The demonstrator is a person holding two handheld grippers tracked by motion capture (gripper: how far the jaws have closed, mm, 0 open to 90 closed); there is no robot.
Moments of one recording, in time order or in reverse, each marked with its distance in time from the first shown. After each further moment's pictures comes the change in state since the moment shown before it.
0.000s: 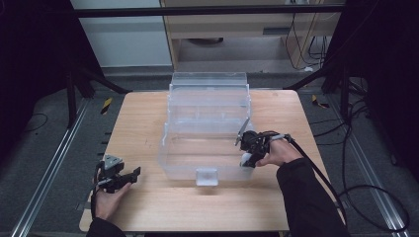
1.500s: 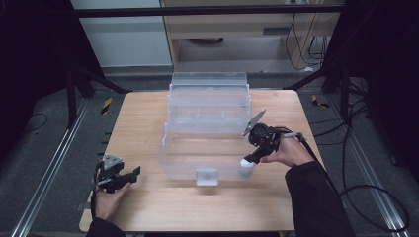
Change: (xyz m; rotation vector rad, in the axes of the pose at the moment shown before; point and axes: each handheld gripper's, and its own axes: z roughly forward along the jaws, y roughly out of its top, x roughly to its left) left arm -0.001 0.001 -0.002 -0.014 0.002 -0.001; right arm 0.005 -0.013 -0.039 -0.175 -0.087 0.112
